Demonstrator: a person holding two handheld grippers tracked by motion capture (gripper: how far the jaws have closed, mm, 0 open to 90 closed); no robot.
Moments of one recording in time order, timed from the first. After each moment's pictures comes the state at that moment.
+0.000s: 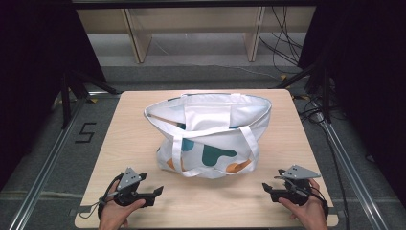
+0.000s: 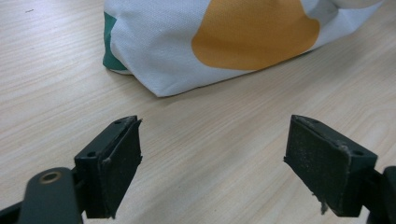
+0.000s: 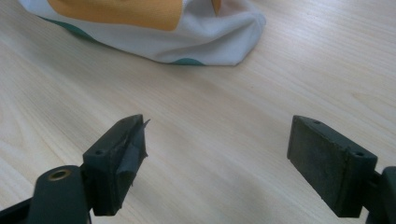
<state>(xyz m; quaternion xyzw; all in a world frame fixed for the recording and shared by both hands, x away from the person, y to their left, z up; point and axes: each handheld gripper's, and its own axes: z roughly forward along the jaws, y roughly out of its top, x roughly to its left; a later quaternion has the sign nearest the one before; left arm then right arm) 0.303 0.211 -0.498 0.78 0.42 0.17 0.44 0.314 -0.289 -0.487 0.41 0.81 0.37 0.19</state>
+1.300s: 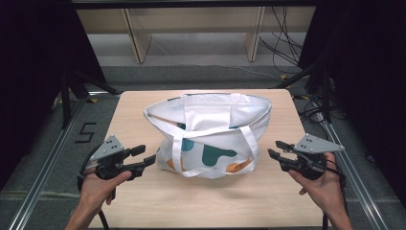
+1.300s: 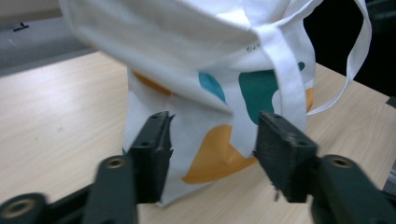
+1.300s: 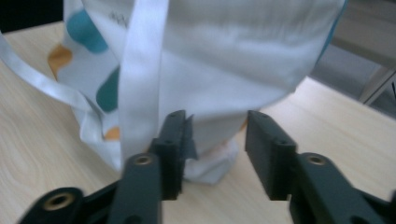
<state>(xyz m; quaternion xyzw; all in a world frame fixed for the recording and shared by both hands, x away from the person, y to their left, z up) 0.321 0.215 -0.368 0.76 0.36 0.18 0.51 0.326 -0.277 -0.361 0.34 0.79 0.44 0.24</state>
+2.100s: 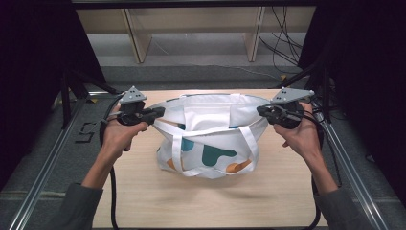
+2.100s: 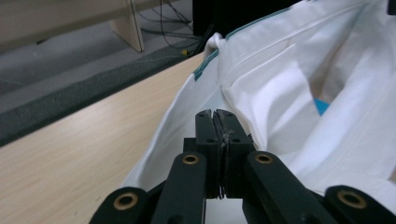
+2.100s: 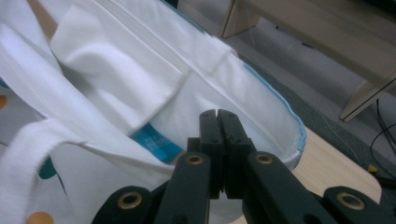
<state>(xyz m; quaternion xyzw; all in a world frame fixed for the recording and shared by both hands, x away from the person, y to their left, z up) 0.438 0.184 -0.330 0.79 0.36 0.21 0.46 0.428 -0.241 -0.315 0.31 0.83 0.39 0.27</state>
